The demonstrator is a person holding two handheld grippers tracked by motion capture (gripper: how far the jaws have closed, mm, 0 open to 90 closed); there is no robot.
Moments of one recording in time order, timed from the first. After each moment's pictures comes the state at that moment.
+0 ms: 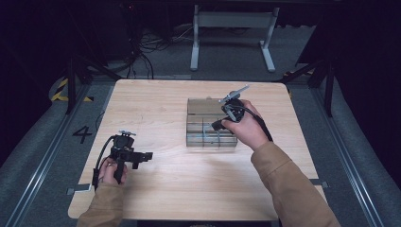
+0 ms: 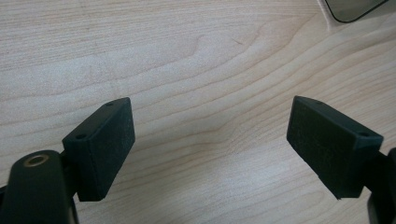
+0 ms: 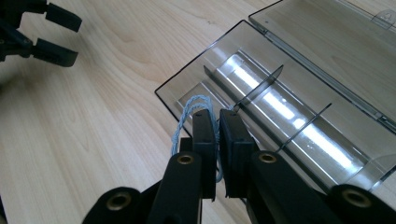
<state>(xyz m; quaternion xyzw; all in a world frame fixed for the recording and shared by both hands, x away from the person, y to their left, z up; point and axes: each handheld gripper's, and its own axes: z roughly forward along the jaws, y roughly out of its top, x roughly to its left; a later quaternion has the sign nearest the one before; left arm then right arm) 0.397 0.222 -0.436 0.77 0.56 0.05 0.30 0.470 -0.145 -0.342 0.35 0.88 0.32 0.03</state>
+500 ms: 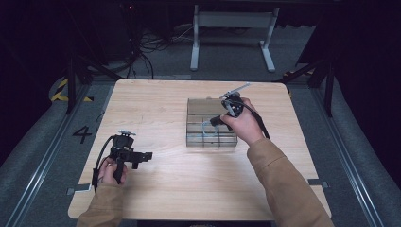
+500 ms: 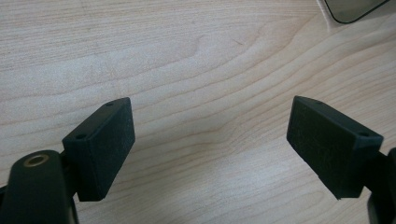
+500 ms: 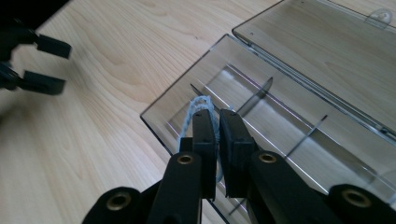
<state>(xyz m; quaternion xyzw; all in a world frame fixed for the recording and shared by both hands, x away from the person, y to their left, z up) 0.397 0.222 -0.436 0.77 0.57 0.05 0.30 0.491 -0.147 -0.353 0.38 0.86 0.35 0.01</state>
